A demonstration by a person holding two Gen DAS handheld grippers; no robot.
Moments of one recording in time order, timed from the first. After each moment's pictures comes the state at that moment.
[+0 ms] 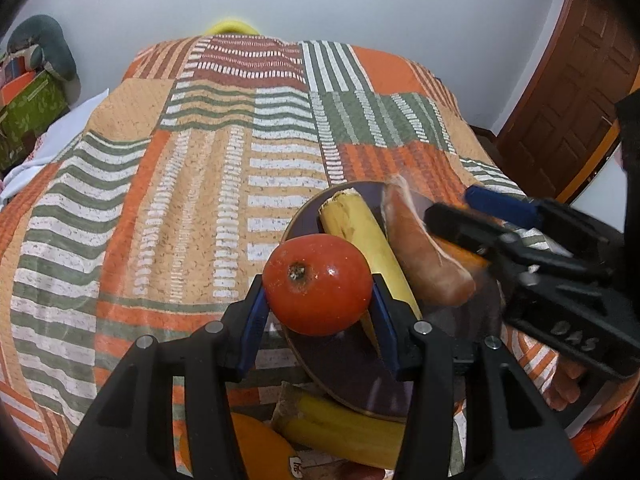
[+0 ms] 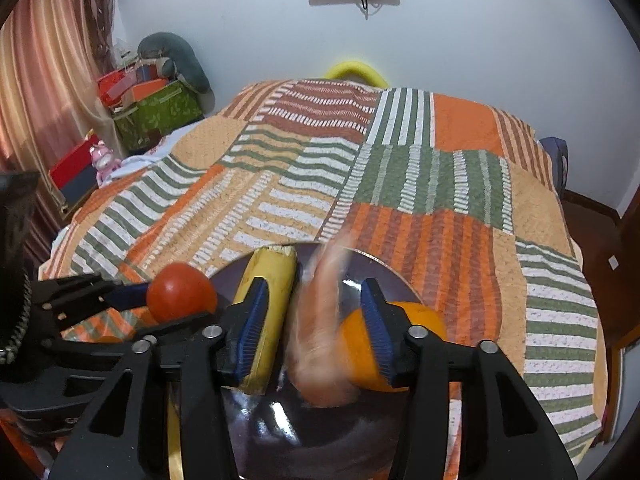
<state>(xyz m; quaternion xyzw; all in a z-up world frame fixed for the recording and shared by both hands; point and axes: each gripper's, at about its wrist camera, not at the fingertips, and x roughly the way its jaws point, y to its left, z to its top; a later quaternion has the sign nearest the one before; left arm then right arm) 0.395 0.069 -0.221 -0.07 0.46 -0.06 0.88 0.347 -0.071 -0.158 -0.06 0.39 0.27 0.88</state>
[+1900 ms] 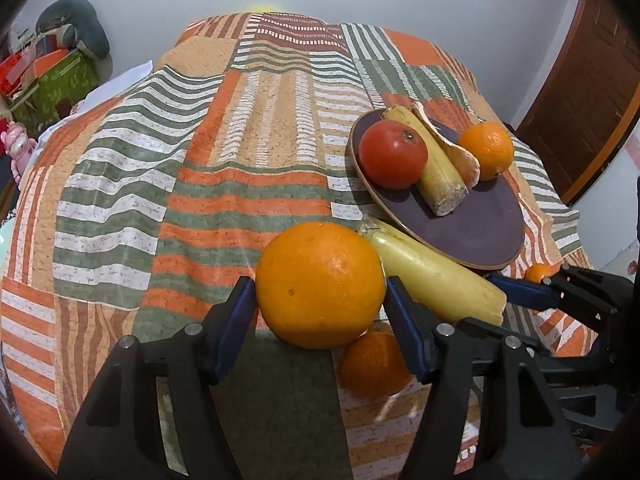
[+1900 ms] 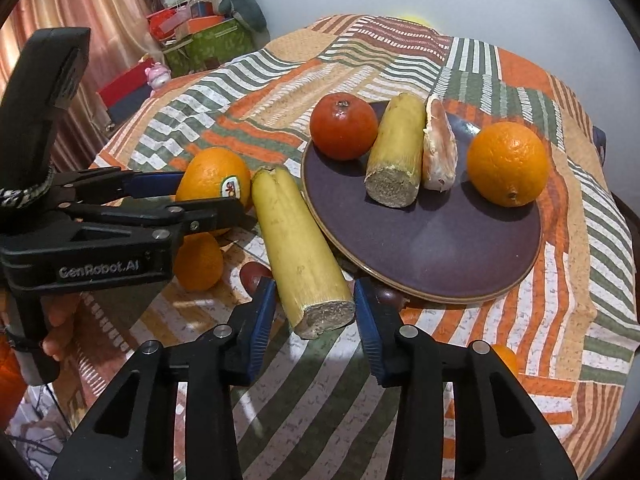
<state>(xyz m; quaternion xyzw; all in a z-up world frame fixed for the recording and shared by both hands) 0.294 0.102 -0.242 -0.07 0.47 -0.02 0.88 0.240 -0.049 -0.208 -0.11 0.46 0.34 0.82</state>
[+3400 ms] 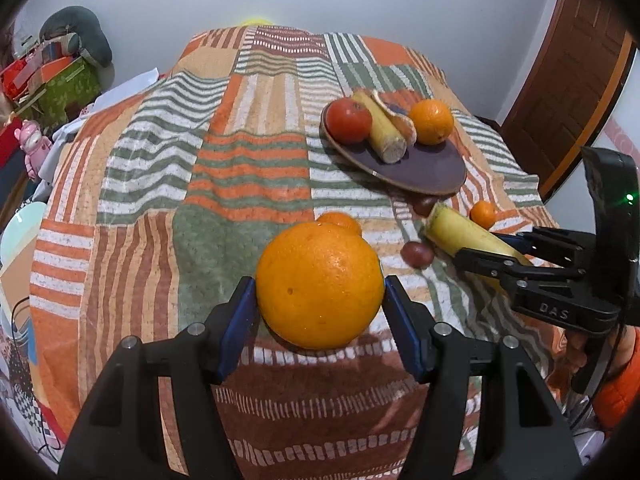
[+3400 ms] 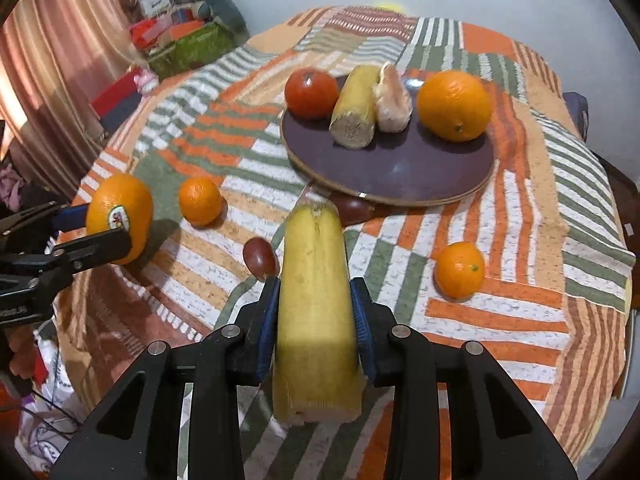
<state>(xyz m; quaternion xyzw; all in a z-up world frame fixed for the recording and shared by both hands) 0.194 0.088 -0.209 -0.06 0.45 -0.03 0.89 0.203 -0.095 -0.201 -0.07 0.47 0.30 0.82</state>
